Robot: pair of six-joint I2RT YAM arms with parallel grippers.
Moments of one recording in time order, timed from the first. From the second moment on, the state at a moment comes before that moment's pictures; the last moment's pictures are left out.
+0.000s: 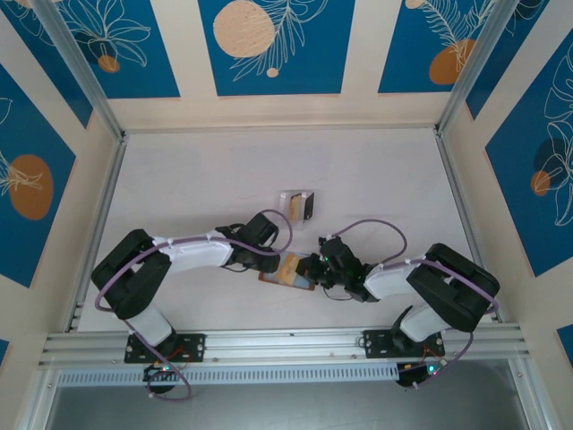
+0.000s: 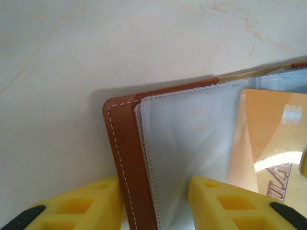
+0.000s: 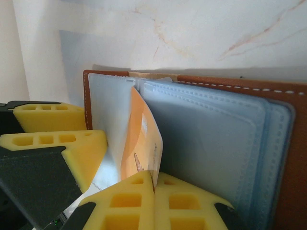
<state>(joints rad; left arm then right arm) -0.82 1.65 0.86 -0.37 0.05 -0.47 0.82 1.48 0.31 0.49 -0.19 1.21</state>
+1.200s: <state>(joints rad) -0.82 1.64 0.84 -0.35 0.05 -0.47 0.80 1.49 0.35 0.42 -0.23 1.16</state>
